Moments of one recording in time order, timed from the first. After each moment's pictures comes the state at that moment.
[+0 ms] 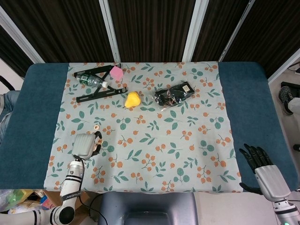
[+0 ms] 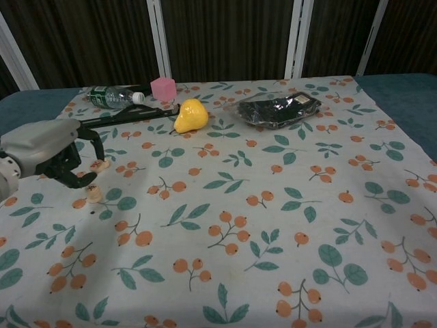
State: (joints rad) left arm -0.55 -1.62 -0.20 -1.60 0.97 1.25 0.65; right arm 0.05 -1.06 -0.08 -1.63 -1.72 1.50 0.01
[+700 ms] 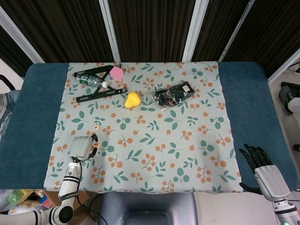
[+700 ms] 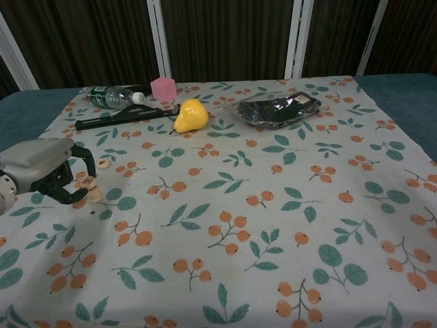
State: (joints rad) left arm -0.55 -1.65 -0.17 -1.49 0.96 1.21 0.61; right arm 0.04 -1.06 -0.07 -1.64 -1.71 1.50 0.00
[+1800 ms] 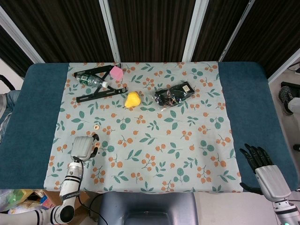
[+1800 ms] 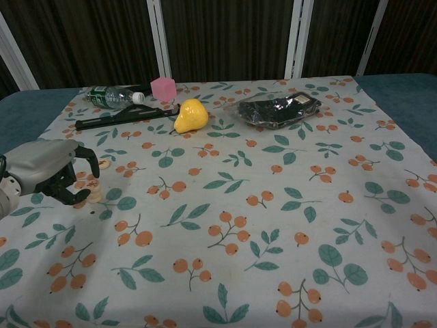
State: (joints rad) left arm -0.55 -1.66 -0.17 -1.48 0.97 1.21 0.61; right arm 0.04 -1.06 -0.07 -1.64 -1.71 1.50 0.00
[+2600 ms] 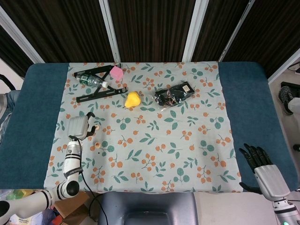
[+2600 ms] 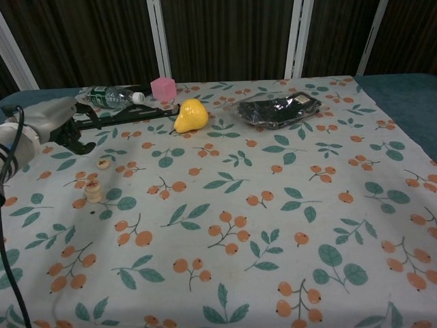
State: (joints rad) left arm -0.69 -1.73 -0.37 -1.18 0.84 1.06 0.48; right arm 0.05 -1.06 -0.07 -1.64 -1.70 1.49 0.00
